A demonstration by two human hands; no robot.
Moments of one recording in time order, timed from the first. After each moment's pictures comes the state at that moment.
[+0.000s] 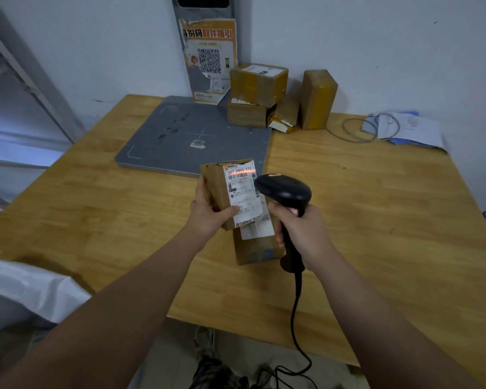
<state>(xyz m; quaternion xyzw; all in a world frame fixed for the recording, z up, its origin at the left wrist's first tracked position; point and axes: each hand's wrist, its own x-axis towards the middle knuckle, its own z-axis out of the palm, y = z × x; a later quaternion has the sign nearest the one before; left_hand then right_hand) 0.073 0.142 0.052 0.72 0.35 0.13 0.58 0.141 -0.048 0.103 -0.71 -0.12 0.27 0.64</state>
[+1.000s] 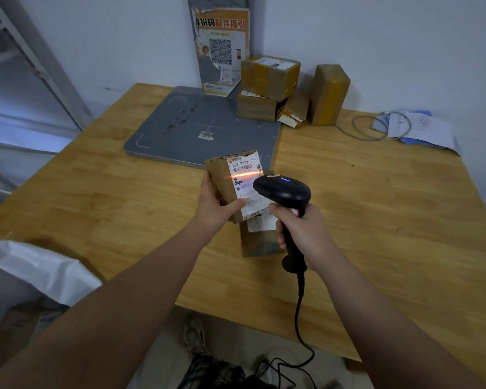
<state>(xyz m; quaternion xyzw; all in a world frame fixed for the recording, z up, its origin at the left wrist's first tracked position) 0.065 0.138 0.052 0.71 0.35 0.12 0.60 0.129 -0.044 0.101 -0.72 -0.13 0.30 0.62</state>
